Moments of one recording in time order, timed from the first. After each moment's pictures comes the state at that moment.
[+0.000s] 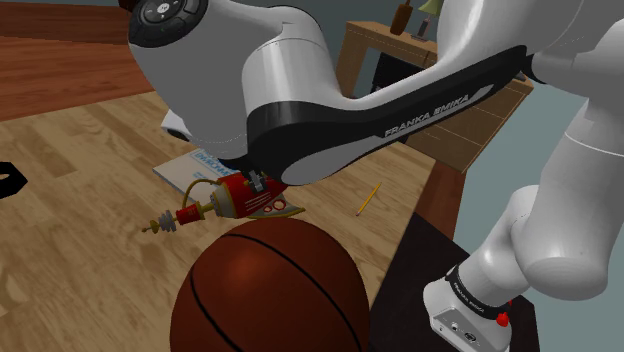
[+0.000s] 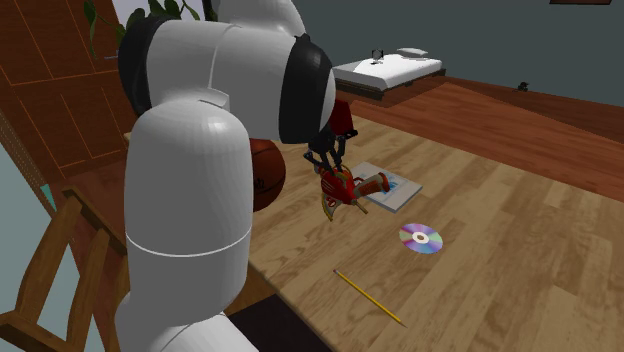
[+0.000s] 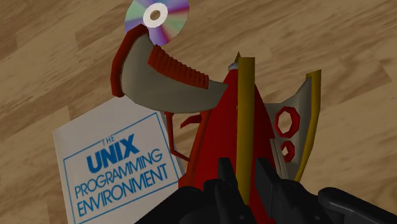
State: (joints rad) arm 0.35 0.26 0.58 -1.81 -0.62 1.73 -0.26
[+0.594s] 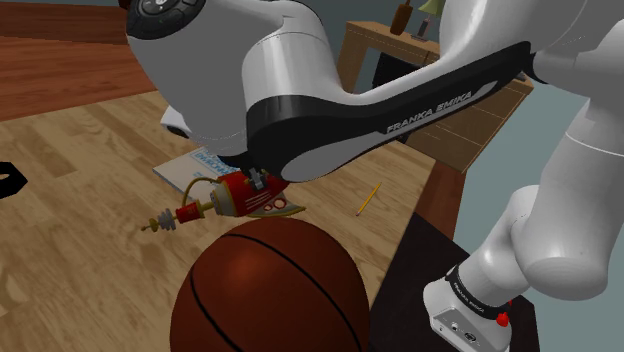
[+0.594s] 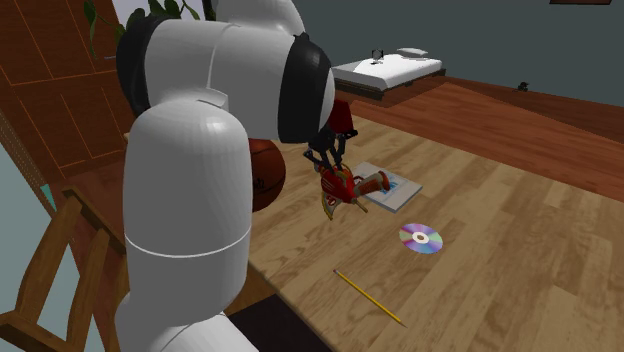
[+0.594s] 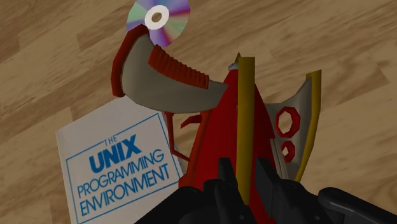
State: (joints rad) arm 0.35 0.25 0.58 -1.80 -0.62 1.72 -0.27
